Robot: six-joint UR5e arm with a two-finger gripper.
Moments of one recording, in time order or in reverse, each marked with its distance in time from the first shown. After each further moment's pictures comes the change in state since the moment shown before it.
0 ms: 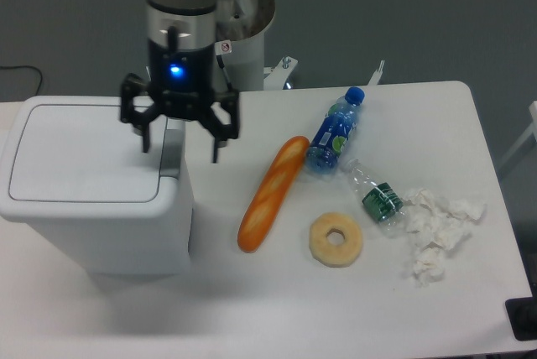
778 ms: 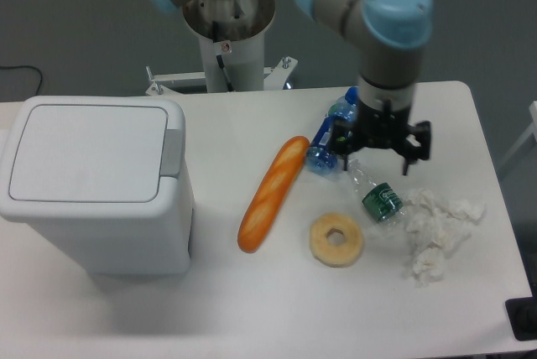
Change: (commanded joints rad) arm 0.315 -0.285 0.041 -0.003 0.204 0.666
